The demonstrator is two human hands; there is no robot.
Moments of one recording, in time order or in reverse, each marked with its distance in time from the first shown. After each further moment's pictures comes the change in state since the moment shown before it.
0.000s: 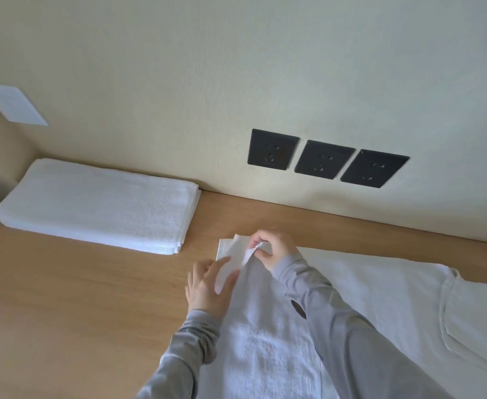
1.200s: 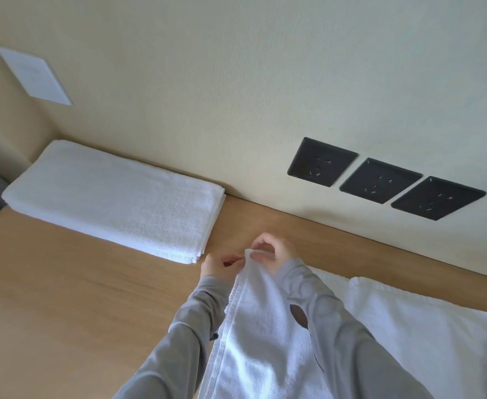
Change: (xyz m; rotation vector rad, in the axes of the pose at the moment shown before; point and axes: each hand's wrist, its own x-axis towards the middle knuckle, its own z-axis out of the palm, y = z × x) left_hand 0.093 -0.030 0.005 -0.445 -0.170 -0.451; right_hand 0.058 -0.004 0.046 0.099 -0.102 0.151
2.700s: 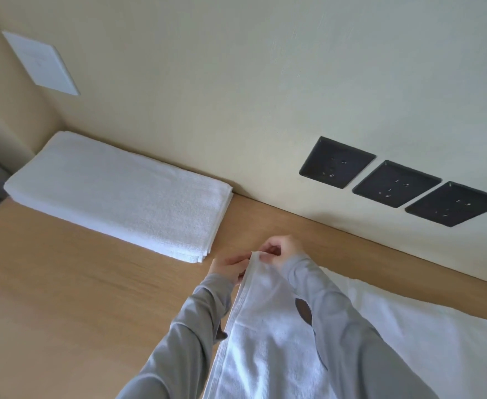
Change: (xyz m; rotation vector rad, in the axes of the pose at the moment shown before) left_hand 0.000 0.009 0.001 -0.382 -0.131 -0.223; right_hand 0.017 0.002 -0.001 -0.053 -0.100 0.166
